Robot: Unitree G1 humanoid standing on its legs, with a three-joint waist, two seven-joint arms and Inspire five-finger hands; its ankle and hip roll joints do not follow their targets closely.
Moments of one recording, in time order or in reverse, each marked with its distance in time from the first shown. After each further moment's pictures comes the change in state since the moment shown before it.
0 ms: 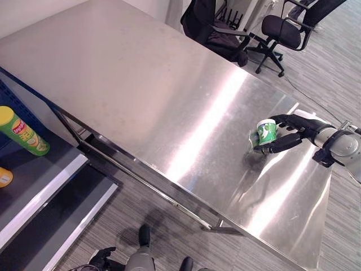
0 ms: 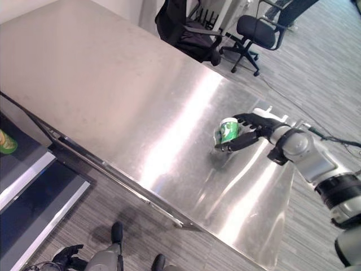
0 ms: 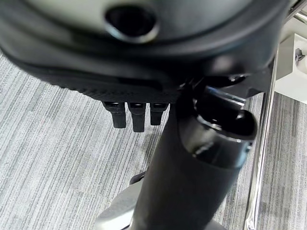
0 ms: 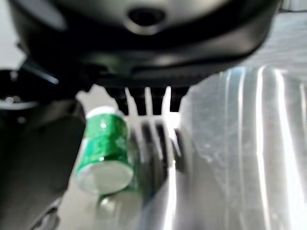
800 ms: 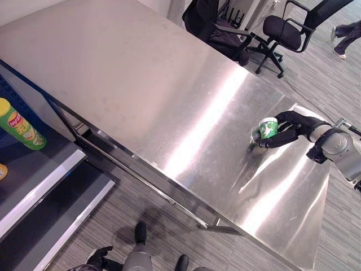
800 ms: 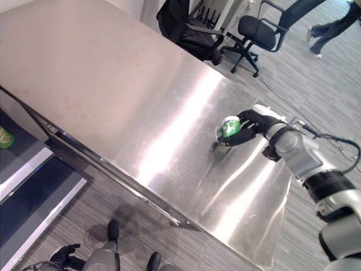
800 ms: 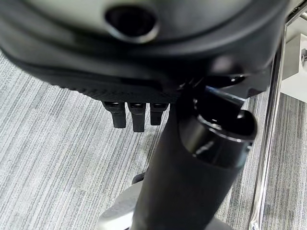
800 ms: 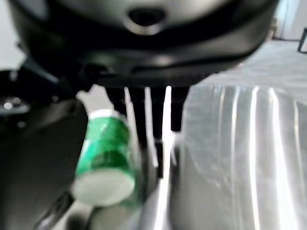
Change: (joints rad) left arm -0.008 0.007 0.000 0.001 -0.001 0.000 0.021; right arm -0.049 0.081 -0.007 0.069 -0.119 0.010 -0.051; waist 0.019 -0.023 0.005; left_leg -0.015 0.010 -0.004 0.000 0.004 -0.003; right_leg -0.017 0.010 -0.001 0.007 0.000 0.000
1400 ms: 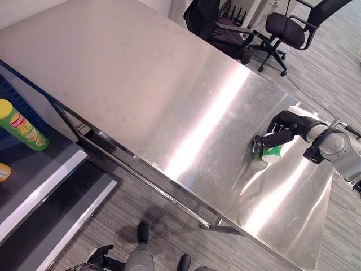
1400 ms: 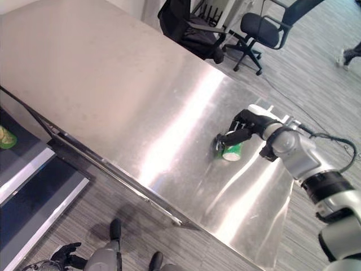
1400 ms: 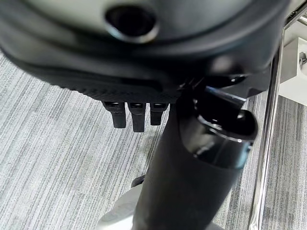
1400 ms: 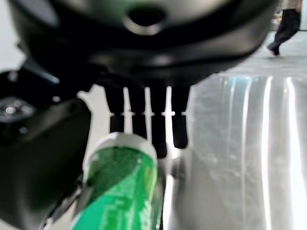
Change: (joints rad) left arm -0.002 -0.002 0.001 -0.003 0.000 0.000 0.000; right arm 0.016 0.002 -0.017 -0.036 -0.013 0.001 0.011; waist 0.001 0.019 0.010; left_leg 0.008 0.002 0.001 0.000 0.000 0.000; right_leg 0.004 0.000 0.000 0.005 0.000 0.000
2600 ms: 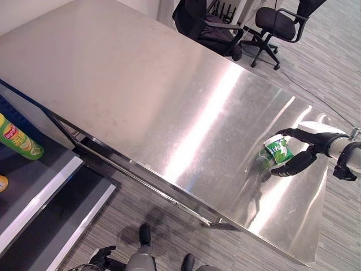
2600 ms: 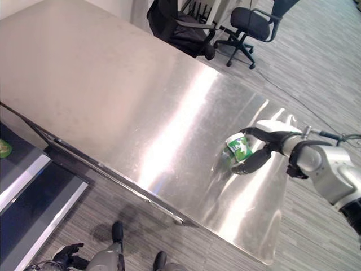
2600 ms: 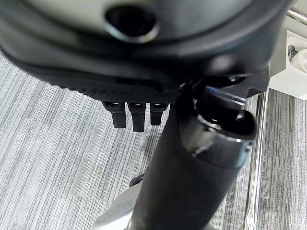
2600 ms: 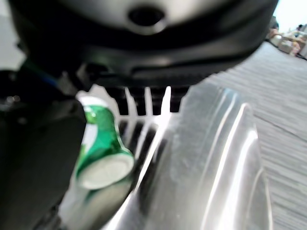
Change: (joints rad) left arm 0.007 -0.010 0.001 -0.010 0.004 0.001 -0.022; right arm 0.331 -0.251 -0.213 -0.314 -0.210 -0.023 0.151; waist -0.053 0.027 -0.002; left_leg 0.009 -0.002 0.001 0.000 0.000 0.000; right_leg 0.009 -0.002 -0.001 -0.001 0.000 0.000
